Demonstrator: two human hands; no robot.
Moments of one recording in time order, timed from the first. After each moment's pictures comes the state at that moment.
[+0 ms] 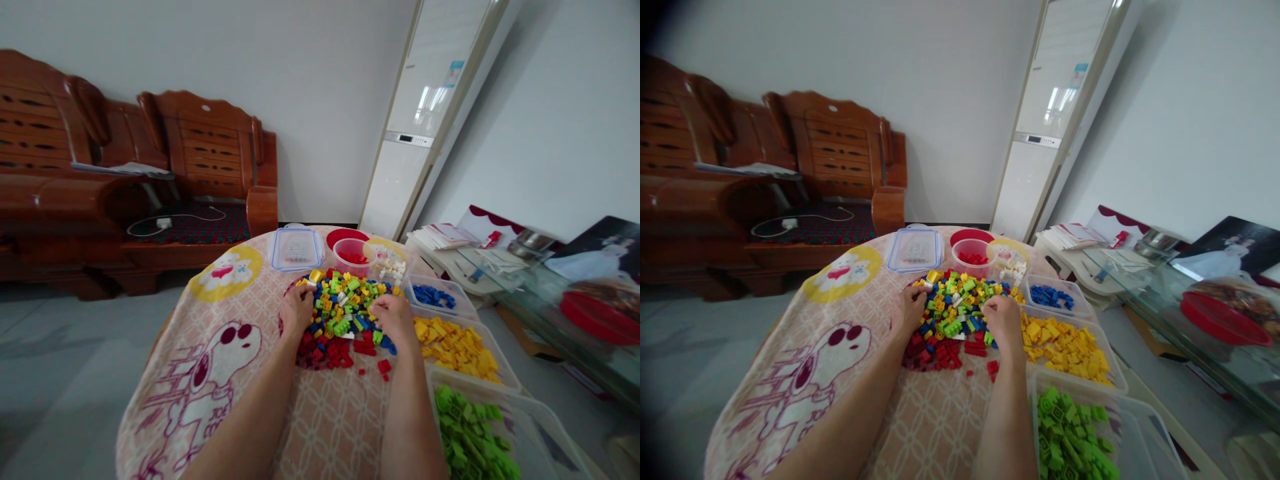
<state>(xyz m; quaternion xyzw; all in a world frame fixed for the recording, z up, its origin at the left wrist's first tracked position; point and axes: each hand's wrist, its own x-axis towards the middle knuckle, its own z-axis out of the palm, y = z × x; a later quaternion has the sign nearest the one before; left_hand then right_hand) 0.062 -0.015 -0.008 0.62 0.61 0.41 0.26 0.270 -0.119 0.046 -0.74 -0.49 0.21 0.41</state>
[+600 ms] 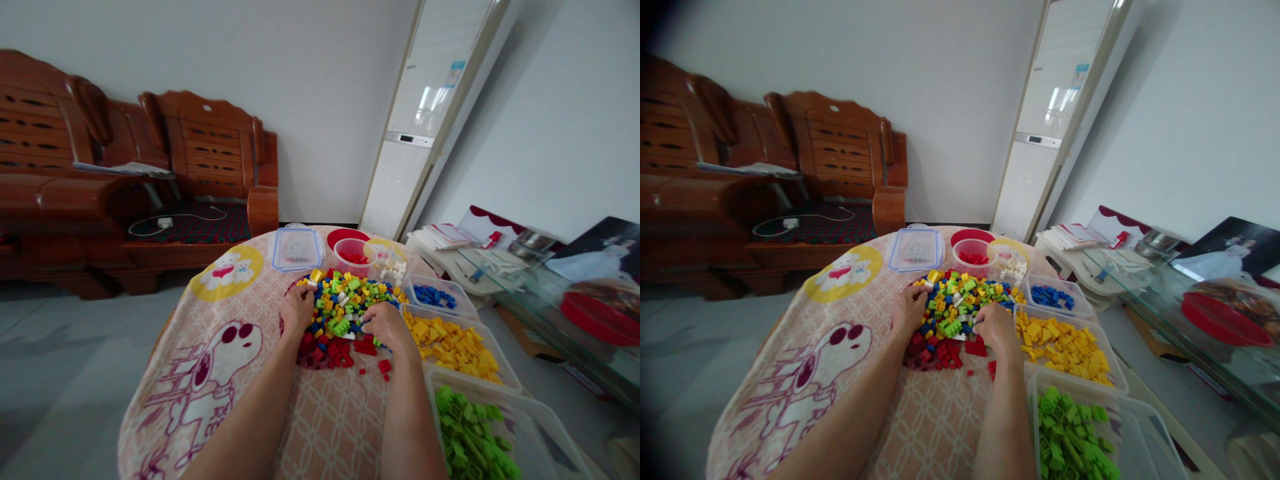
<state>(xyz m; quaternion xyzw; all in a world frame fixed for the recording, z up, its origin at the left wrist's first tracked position) 0.061 -0.017 -0.005 0.62 0.62 0.40 0.26 0.259 -0.124 0.050 -0.75 -0.60 0.16 0.22</state>
